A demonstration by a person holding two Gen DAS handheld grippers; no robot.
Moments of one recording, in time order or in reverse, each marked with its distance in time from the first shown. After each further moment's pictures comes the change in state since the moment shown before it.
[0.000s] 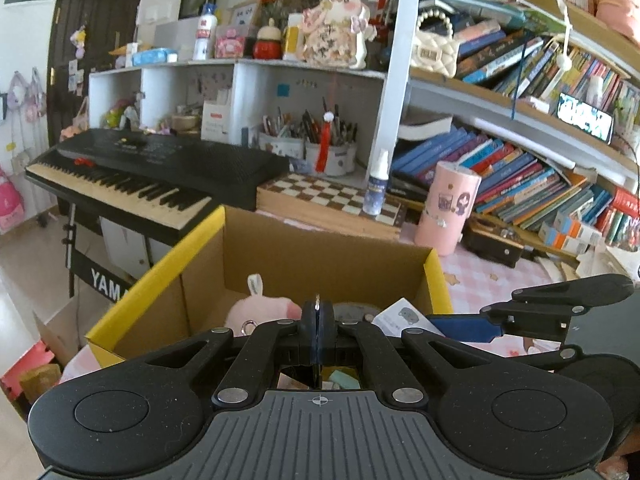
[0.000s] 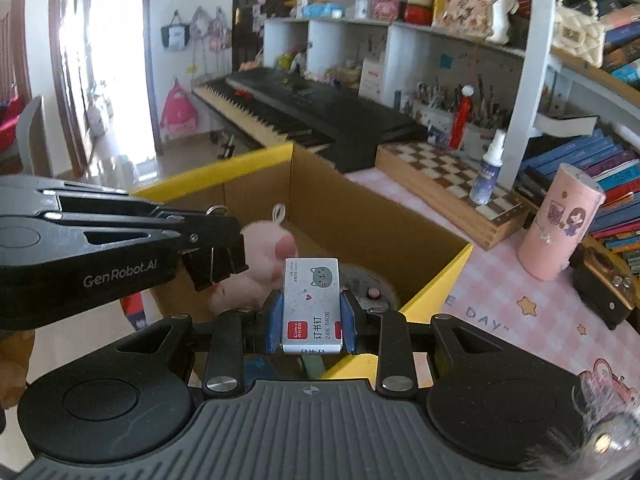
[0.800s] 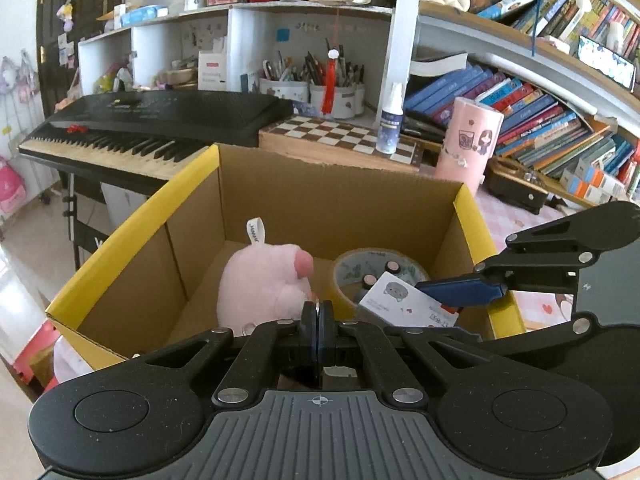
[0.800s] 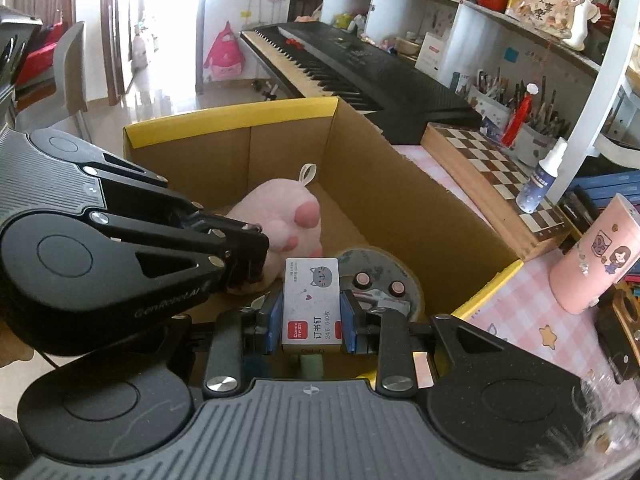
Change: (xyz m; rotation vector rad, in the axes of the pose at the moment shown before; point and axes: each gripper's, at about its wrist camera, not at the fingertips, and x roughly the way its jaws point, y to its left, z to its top) left arm 0.042 0.002 -0.015 0.038 0.150 0.029; right arm 0.040 0.005 0.006 -0.183 0.104 0.066
